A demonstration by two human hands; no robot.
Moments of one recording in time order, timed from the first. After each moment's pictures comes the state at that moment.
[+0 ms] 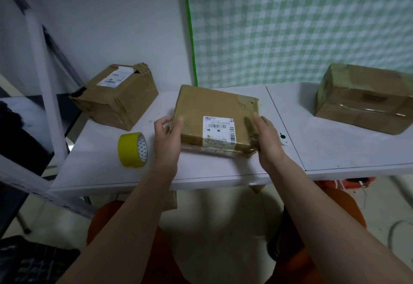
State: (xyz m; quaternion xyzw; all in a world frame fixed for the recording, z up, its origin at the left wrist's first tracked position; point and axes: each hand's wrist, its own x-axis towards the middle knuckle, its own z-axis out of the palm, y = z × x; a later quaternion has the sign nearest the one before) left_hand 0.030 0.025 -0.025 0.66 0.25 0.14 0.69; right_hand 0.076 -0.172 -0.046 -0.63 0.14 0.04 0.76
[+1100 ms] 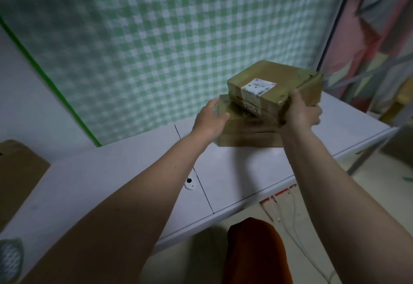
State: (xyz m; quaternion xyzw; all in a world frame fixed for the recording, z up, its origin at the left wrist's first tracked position) left_hand 0.175 -0.295 0.052 0.85 -0.10 -0.07 0.51; right_hand 0.149 -0.486 0.049 -0.49 0.43 -0.29 0.70
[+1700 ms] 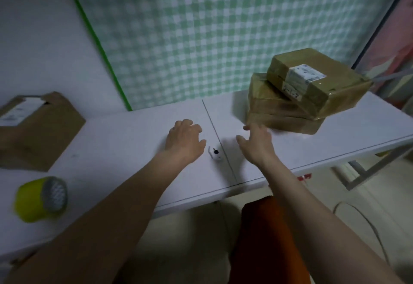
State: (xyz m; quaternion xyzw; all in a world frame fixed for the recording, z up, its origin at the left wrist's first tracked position) left_hand 0.126 -0.153 -0.014 0.99 -0.10 -0.01 0.14; right_hand 0.096 -0.334 -0.026 -0.92 0.15 -0.03 0.36
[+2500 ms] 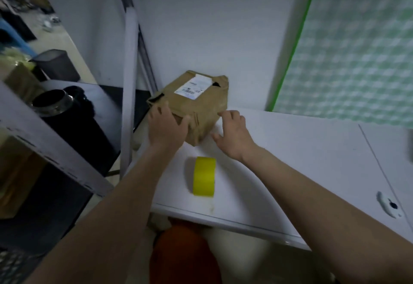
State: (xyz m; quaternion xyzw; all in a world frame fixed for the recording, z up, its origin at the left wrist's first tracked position) left_hand 0.100 0.249 -0.012 0.91 0.29 0.18 0.24; right_hand 0.143 0.090 -0.007 -0.93 -0.26 0.04 0.26
